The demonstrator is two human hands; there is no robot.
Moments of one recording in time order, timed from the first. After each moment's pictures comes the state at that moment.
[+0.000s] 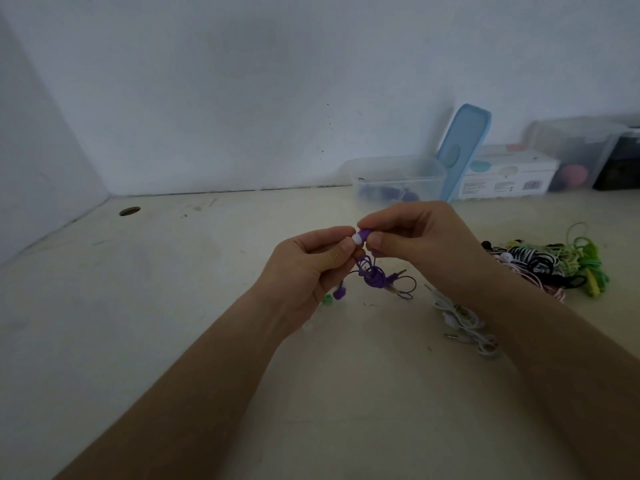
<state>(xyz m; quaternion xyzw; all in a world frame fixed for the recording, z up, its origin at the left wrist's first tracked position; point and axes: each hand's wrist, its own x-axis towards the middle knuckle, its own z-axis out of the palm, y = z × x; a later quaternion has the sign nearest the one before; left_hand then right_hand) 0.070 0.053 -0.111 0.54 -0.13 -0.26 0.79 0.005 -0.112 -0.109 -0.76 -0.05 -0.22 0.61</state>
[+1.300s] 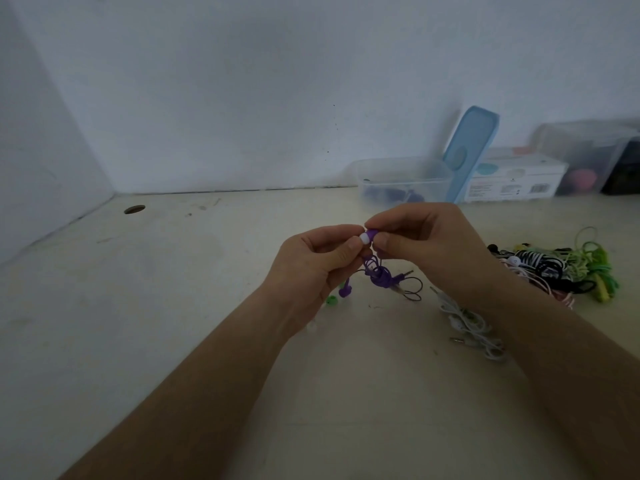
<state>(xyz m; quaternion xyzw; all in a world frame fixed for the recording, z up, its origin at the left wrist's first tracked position) 0.078 0.052 -0.118 0.57 -0.17 -0.24 0.77 0.006 -0.111 -0.110 -0.78 -0.04 -0.24 0.58</state>
